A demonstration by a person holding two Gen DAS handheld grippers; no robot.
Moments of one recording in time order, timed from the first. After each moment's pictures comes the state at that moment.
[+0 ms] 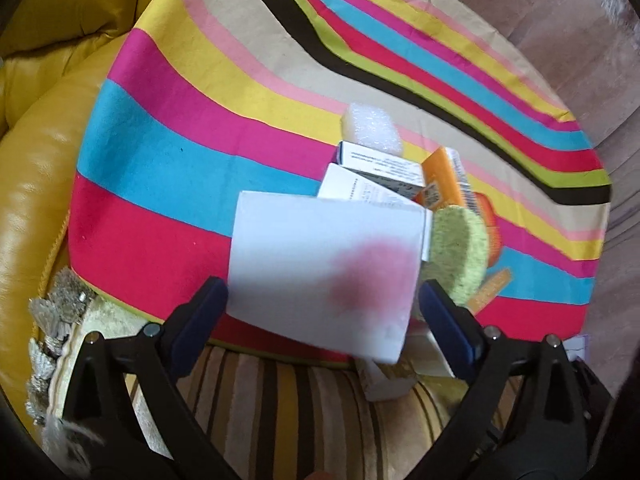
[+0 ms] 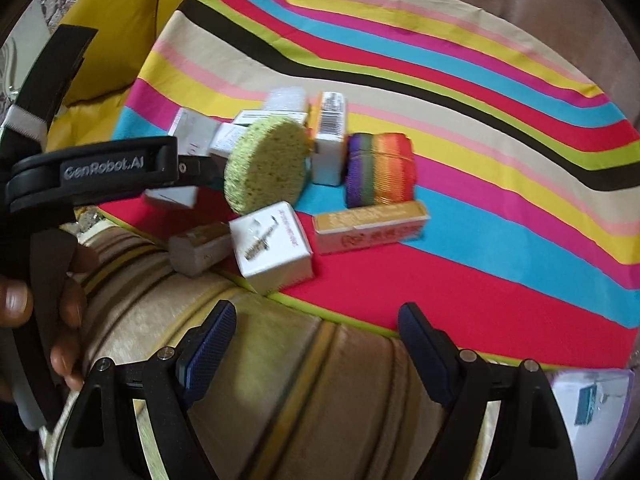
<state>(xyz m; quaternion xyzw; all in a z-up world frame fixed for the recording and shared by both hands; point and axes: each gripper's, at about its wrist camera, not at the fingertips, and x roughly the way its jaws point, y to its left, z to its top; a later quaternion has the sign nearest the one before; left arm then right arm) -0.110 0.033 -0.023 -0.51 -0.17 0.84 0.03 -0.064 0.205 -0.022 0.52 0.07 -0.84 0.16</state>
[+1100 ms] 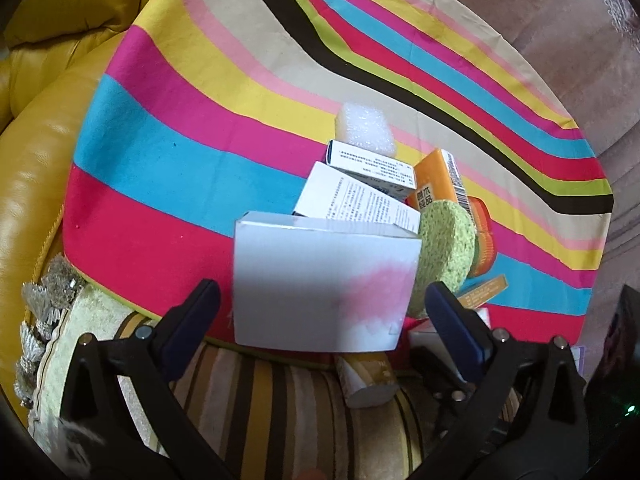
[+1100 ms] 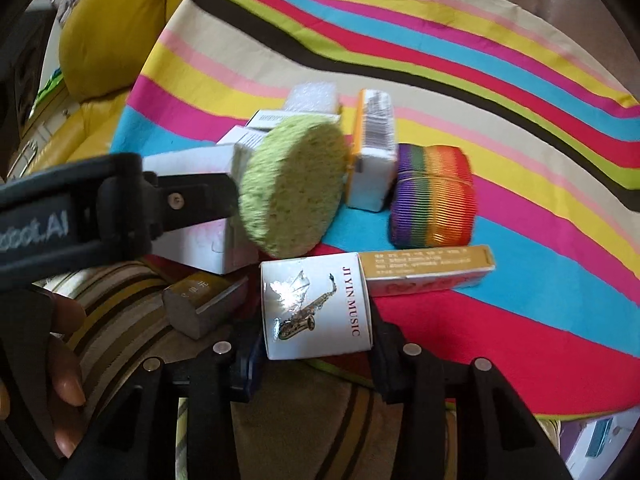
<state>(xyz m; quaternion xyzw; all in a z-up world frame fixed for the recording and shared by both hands) -0.113 0.049 -0.023 -0.51 -0.18 0.84 0.02 -0.098 0.192 -0.042 0.52 0.06 -0.83 0.20</state>
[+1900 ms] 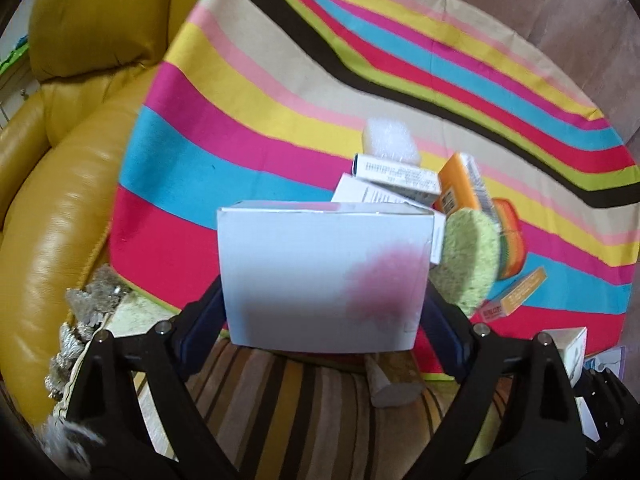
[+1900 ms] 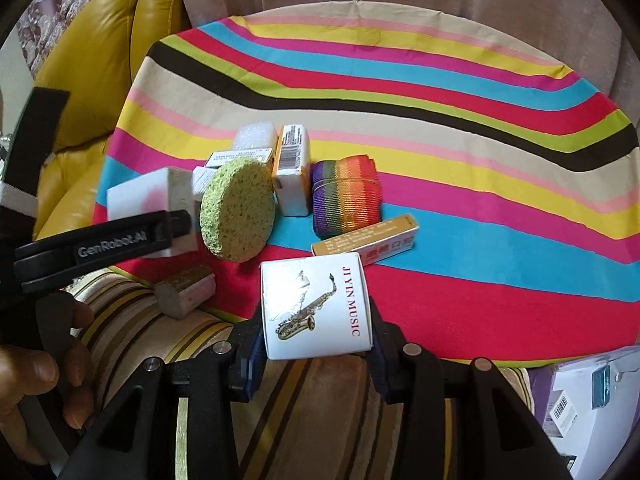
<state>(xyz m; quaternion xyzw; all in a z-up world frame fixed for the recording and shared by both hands) -0.091 0.060 -0.006 -0.48 -0.11 0.87 -0.05 -0.061 0.242 -0.009 0.48 0.01 -0.87 0.13</state>
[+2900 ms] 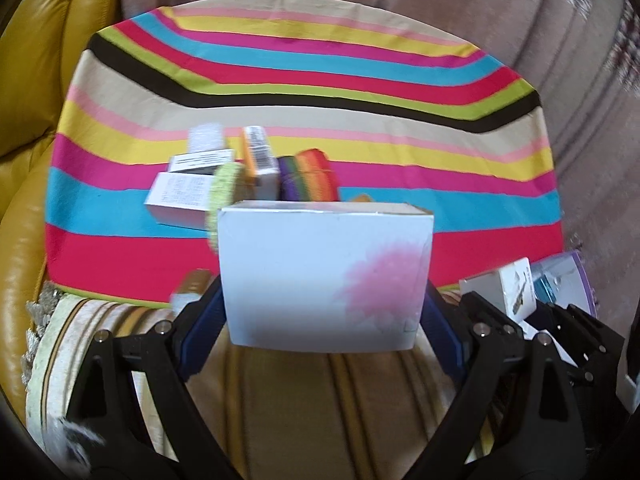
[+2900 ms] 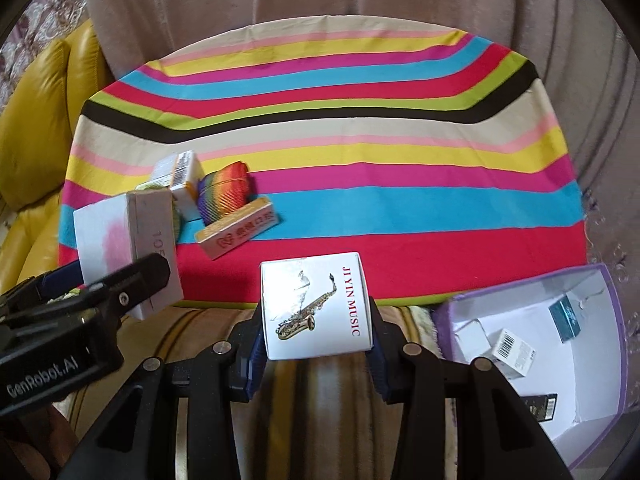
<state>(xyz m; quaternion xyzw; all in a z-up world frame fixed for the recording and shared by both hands) -0.041 0.188 0.030 -0.46 -0.03 0.88 0.12 -0.019 0.330 0.007 0.47 -0.05 -0.88 0.01</state>
